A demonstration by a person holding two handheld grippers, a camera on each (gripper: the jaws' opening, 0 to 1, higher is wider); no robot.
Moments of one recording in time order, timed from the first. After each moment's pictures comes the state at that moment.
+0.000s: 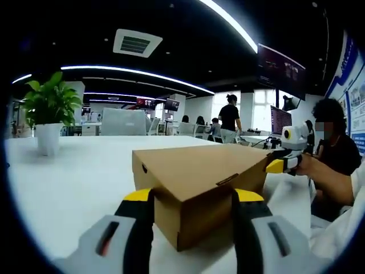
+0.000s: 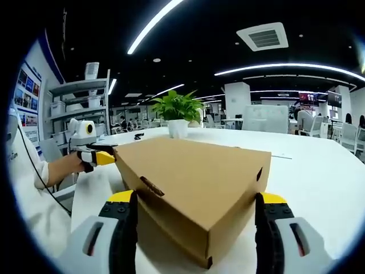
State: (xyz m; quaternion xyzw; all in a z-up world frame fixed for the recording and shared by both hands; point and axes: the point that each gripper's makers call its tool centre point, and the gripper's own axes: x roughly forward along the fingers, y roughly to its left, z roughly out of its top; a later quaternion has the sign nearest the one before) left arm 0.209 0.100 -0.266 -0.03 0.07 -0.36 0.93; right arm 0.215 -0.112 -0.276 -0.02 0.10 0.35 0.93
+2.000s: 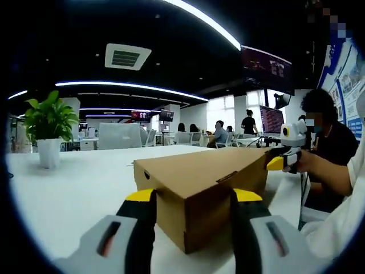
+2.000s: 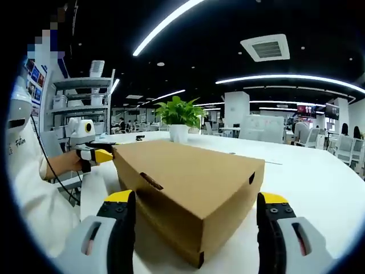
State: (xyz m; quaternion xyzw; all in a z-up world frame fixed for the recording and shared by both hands) left arm 0.164 0.089 -0.264 0.00 0.02 -0.37 0.93; right arm 0.172 -0.134 -0.275 -0.04 0.07 0.34 0.94
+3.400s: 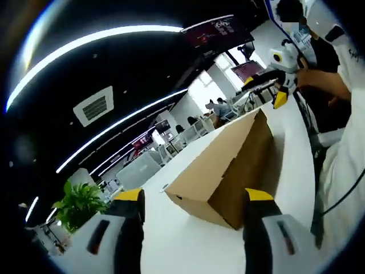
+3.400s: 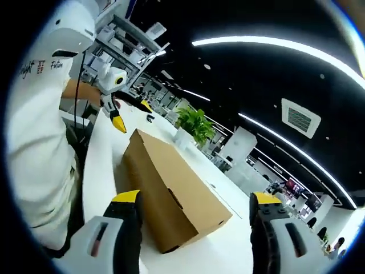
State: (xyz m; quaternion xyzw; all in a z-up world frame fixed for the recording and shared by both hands) left arm 0.137 0.116 -0.222 0.32 -0.07 -0.33 0.88; right arm 0.106 -0.139 -0.204 -0.33 -0.07 0.32 0.88
